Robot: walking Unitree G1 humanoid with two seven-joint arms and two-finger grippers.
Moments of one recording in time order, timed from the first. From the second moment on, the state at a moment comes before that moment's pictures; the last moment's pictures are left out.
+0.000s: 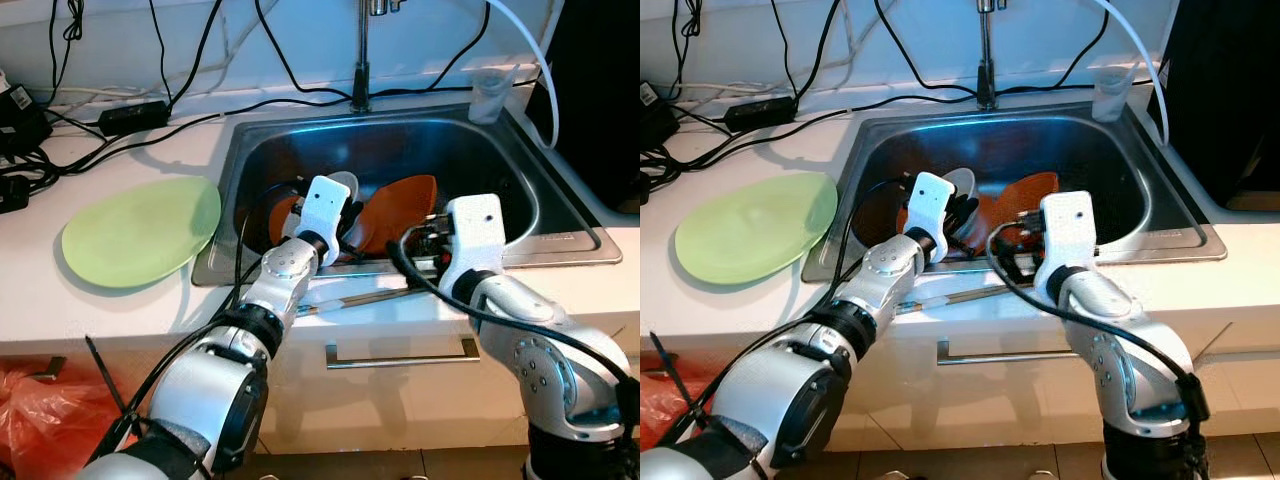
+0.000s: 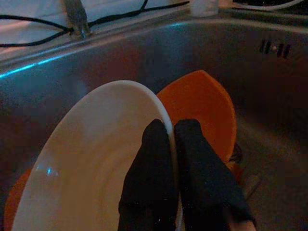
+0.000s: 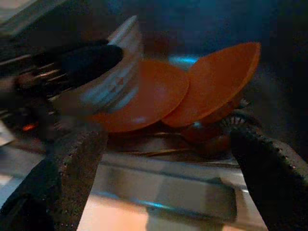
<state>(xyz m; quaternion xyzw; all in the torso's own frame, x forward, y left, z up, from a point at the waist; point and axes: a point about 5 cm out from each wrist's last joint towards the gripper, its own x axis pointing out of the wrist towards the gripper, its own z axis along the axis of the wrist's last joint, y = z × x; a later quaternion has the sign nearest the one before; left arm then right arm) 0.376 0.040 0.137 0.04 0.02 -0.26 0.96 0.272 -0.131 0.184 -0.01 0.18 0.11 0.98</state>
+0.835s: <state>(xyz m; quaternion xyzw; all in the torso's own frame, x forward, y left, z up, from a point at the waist) 0.381 0.049 0.136 0.05 0.05 -0.23 0.97 0.268 -0.121 0.186 0.00 0.18 0.15 0.97</state>
